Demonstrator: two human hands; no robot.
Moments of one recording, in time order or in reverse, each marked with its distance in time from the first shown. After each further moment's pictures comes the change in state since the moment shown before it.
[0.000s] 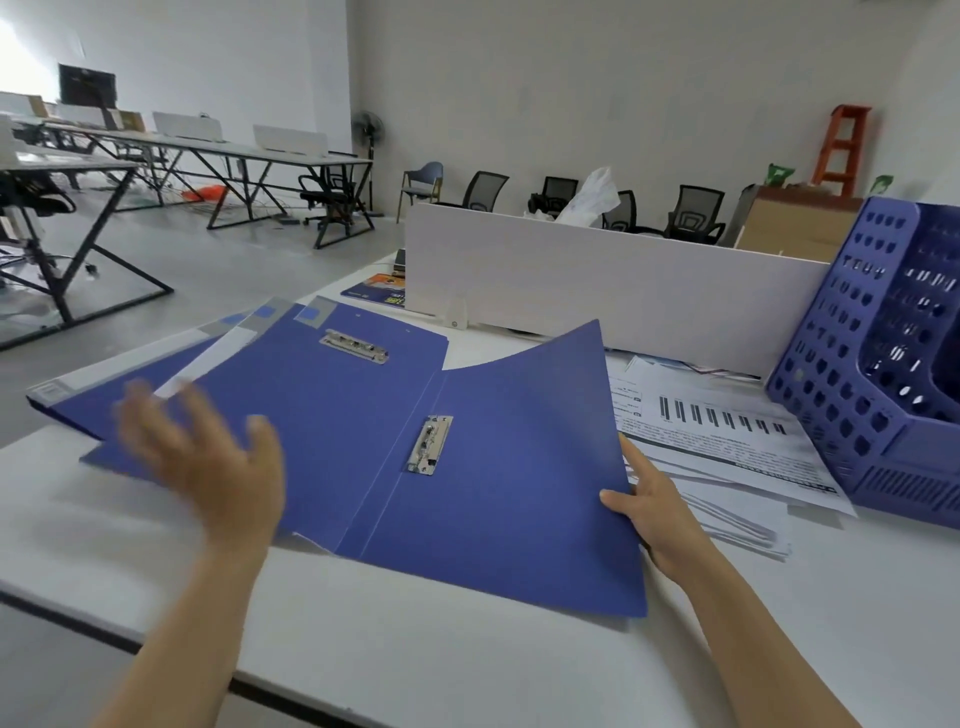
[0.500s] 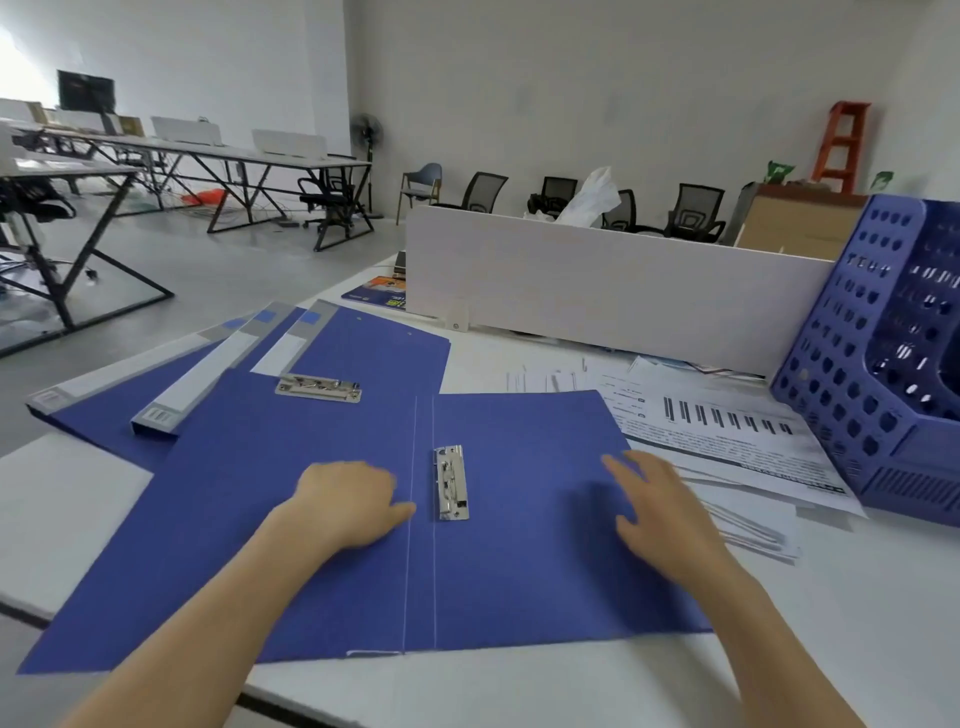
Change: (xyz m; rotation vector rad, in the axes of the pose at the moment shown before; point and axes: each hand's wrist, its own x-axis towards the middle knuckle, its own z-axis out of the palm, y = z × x) left_hand -0.010 0.081 -0.004 0.801 -1.309 0.462; right_hand -0.007 -0.003 -0.006 -1.232 0.072 -0.205
